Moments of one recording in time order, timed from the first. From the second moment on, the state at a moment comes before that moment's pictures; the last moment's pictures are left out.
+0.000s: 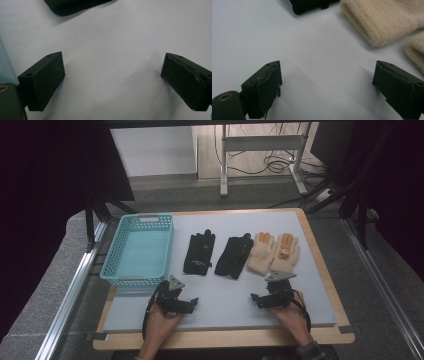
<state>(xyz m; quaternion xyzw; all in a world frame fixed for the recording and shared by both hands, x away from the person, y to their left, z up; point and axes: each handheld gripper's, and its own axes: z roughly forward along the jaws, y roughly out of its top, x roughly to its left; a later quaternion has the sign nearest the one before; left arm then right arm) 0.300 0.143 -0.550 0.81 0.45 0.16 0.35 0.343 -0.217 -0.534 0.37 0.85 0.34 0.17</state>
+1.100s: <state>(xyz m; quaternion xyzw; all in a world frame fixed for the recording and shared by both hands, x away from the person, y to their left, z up) 0.300 0.143 -0.550 0.81 0.45 0.16 0.35 0.384 -0.202 -0.499 0.36 0.84 0.38 0.16</state>
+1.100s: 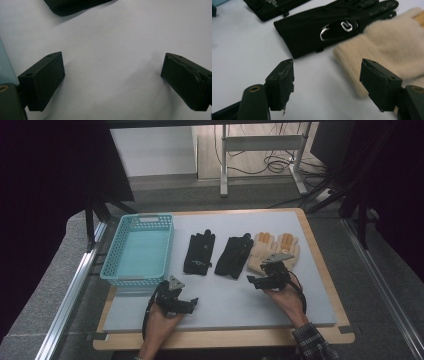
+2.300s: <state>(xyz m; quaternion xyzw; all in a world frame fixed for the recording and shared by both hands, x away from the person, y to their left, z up) 0.300 0.143 -0.551 0.81 0.45 0.16 0.35 0.493 -0.132 -0.521 0.37 0.85 0.32 0.18</state>
